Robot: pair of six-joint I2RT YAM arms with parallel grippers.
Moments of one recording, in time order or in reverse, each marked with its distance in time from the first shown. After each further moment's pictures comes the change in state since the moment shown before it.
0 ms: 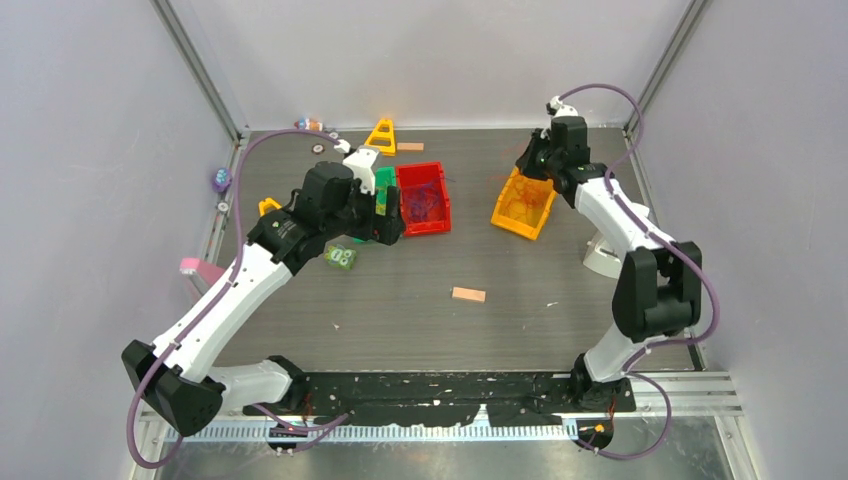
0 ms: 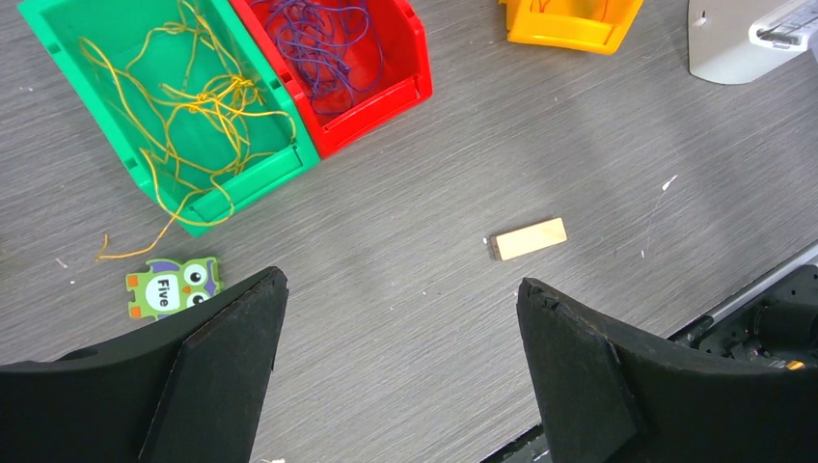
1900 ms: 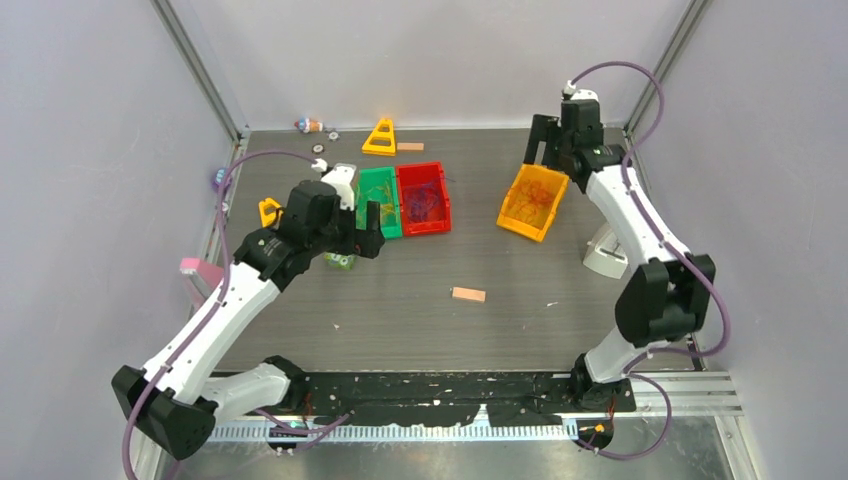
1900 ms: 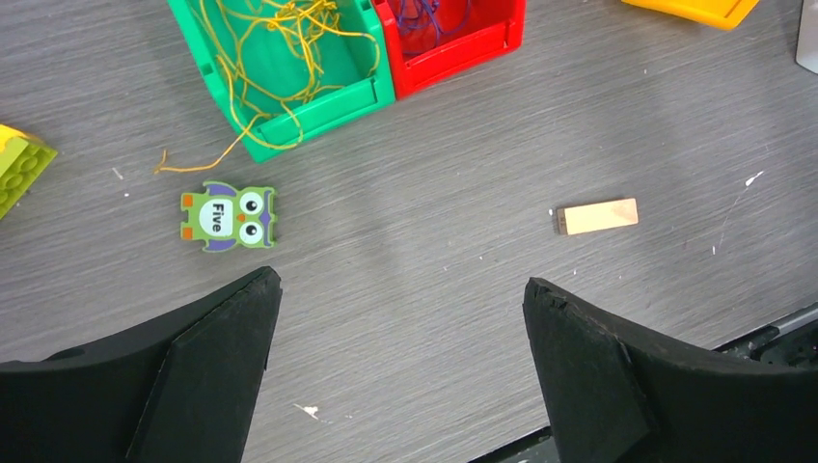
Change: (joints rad) left arm 0.064 -0.098 -0.126 -0.050 -0.060 -0.011; right arm -0.020 0.068 0.224 -0.316 0.253 -0.127
